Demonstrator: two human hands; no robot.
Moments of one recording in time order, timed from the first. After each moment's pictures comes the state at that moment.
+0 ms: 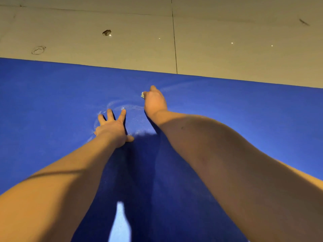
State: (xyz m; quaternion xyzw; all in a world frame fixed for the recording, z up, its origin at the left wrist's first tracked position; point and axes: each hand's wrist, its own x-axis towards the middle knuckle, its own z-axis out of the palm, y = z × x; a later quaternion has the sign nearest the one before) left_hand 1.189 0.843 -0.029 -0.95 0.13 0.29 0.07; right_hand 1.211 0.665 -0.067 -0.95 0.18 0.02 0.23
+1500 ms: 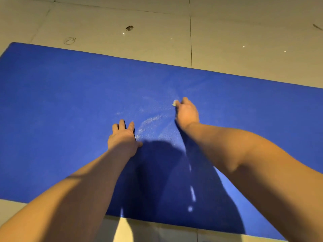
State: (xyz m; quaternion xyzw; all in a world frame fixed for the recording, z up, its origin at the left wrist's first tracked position) left_hand 1.107 0.909 -0.025 -0.95 0.10 0.29 0.04; right_hand 1.100 0.658 -0.076 -0.97 0.18 0.02 0.14
